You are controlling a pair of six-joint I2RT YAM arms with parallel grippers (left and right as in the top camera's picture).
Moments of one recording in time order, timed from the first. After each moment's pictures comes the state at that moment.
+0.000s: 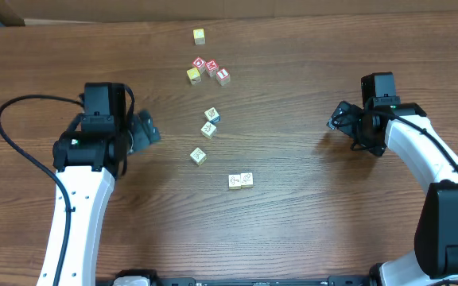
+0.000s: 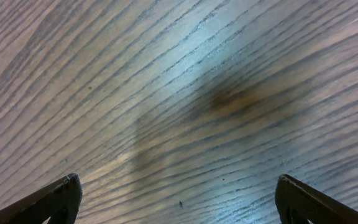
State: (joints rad) left arm 0.00 1.30 1.20 -0.95 -0.17 -0.45; right arm 0.05 1.72 1.10 -0.62 0.00 0.62
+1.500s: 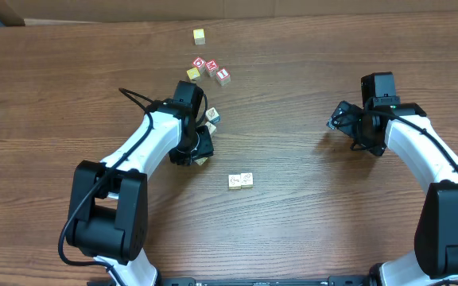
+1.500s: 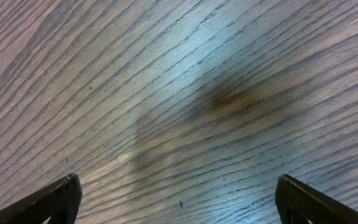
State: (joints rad) left arm -0.26 1.86 1.20 -0.82 0.09 -0.53; right arm 0.05 1.72 1.10 -0.62 0.00 0.62
